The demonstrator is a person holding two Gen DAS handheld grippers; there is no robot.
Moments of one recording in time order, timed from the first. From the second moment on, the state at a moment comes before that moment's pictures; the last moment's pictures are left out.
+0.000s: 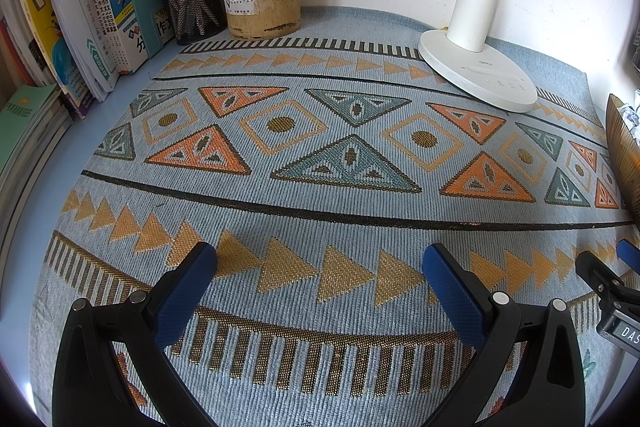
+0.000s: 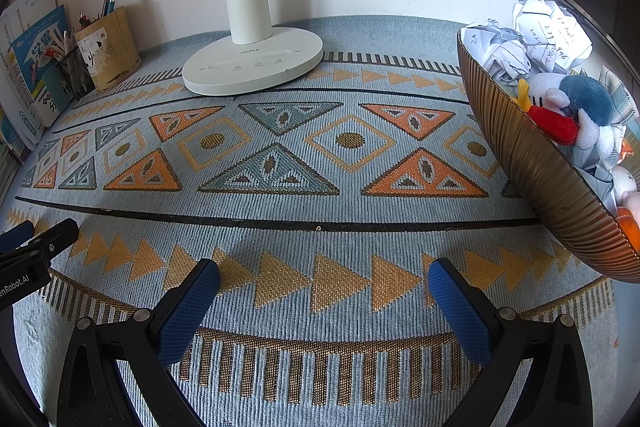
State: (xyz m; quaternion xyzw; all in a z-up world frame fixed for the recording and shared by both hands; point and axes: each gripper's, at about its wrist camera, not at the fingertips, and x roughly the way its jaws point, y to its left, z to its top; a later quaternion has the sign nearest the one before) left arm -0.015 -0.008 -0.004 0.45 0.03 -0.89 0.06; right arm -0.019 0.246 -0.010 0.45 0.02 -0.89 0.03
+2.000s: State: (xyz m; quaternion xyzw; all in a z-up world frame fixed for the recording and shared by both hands) left arm -0.018 -0.006 -0.005 0.45 0.03 -0.89 0.06; right arm -0.019 0.246 -0.011 0.45 0.02 -0.89 0.03
